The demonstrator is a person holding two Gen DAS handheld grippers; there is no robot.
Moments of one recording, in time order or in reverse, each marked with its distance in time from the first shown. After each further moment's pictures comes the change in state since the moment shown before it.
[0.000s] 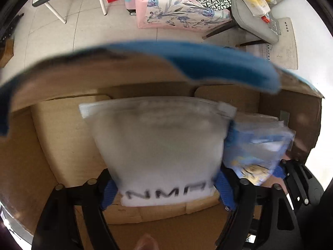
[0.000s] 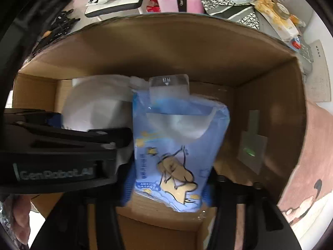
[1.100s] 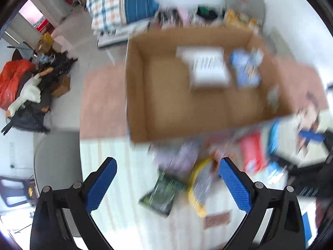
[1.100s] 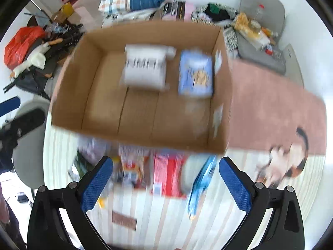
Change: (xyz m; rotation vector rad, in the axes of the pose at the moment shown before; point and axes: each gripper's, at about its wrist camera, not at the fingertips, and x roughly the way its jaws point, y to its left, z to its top) left arm -0.050 0.045 -0.318 0.069 -0.473 0.354; right arm -0.100 0.051 -0.235 -0.007 -0.180 -0.074
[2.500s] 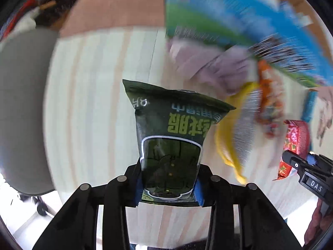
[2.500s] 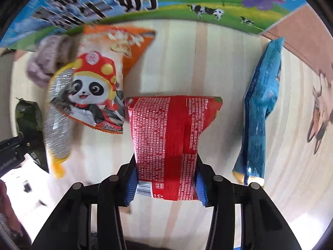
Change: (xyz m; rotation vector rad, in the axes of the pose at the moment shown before) left arm 0.080 0.034 -0.069 -0.231 0.235 -0.112; right arm 0.139 0.023 -0.107 0.086 0.293 0.034
